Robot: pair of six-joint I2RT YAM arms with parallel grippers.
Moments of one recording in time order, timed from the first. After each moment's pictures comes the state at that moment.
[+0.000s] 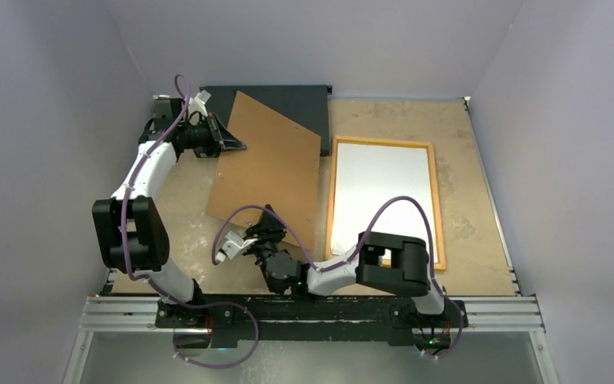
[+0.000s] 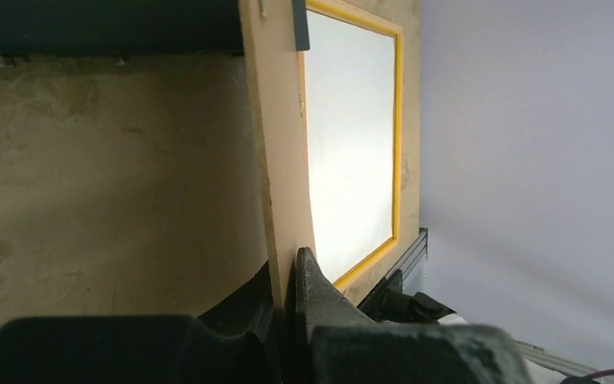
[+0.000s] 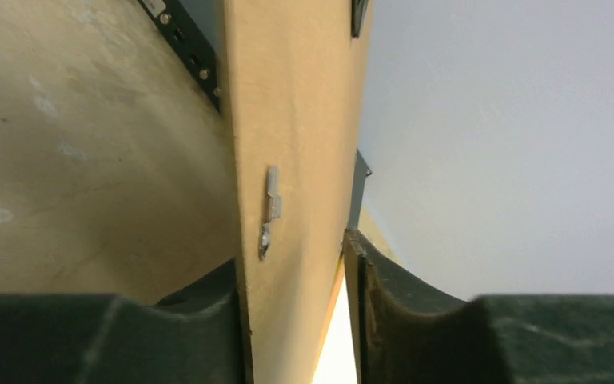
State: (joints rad) left arm 0.08 1.64 1.33 -0.44 0.87 -0.50; right arm 1.44 2.01 1.00 1.16 1.00 -1.07
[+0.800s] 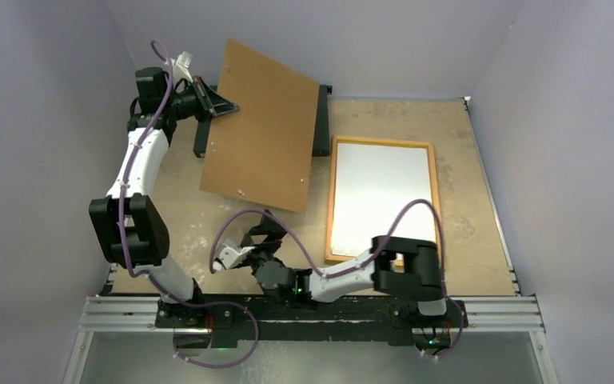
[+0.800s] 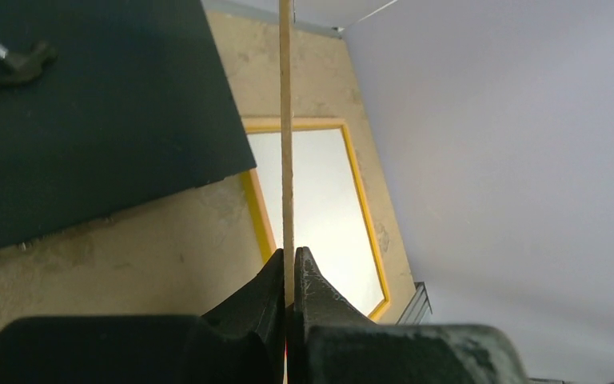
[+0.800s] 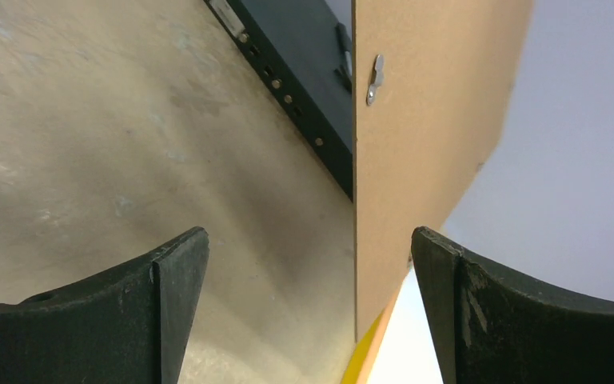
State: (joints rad) left arm 0.10 1.68 1.50 -0.24 0.89 -0.62; right arm 1.51 1.99 1.04 0.99 1.02 -0.86
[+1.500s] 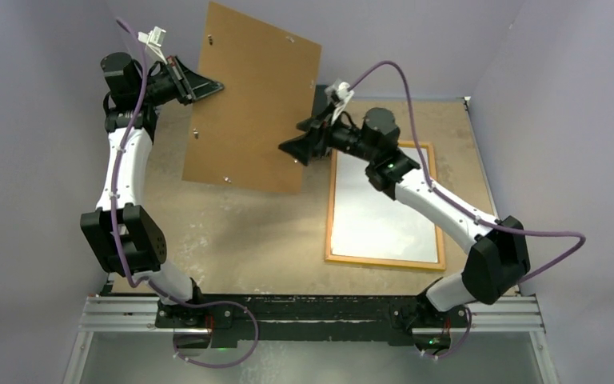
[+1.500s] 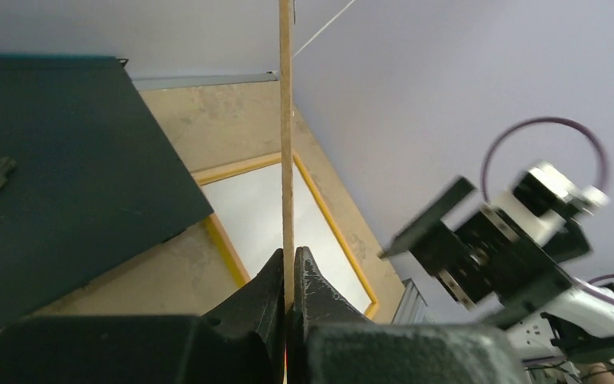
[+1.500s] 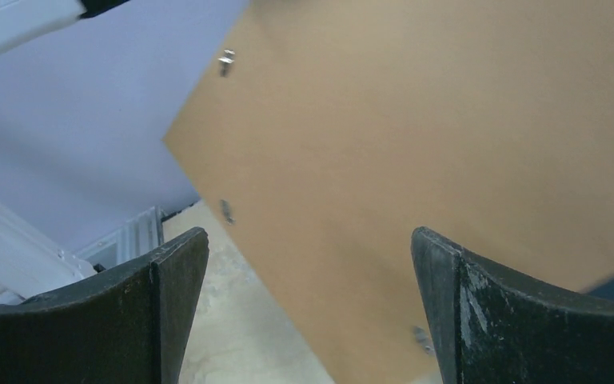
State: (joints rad) left arm 0.19 1.64 1.61 -0.05 1.08 -0.72; right arm 0.69 1.47 1.24 0.28 -0.48 0.30
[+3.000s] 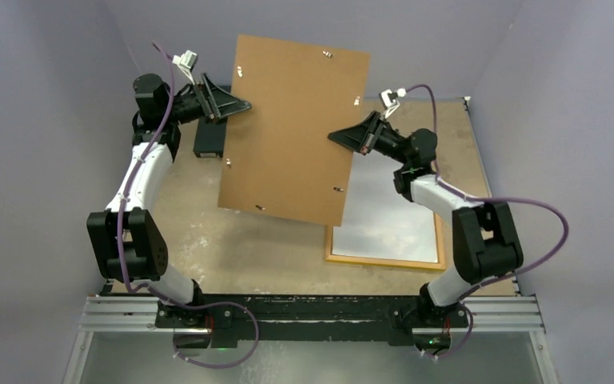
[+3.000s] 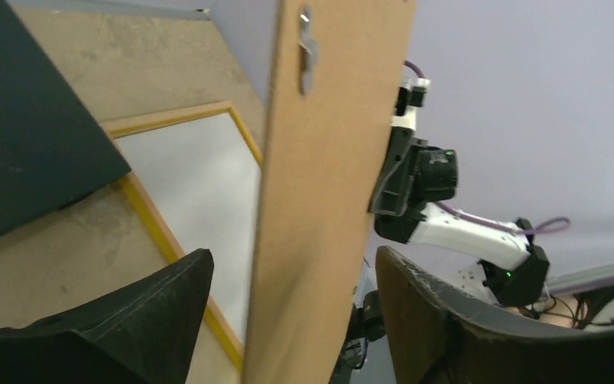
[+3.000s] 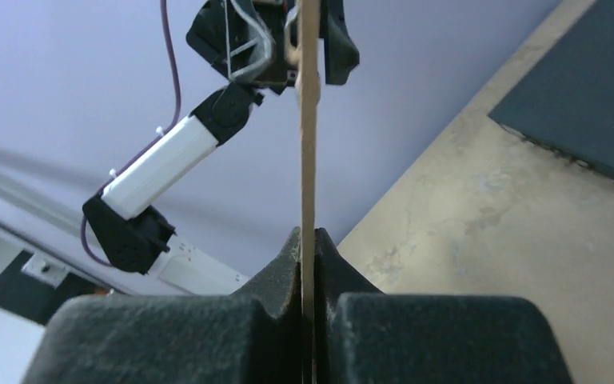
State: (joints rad) left arm 0.08 1.57 1.34 0.30 1.15 -0.99; right arm 0.28 1.64 0.94 1.16 -0.89 1.29
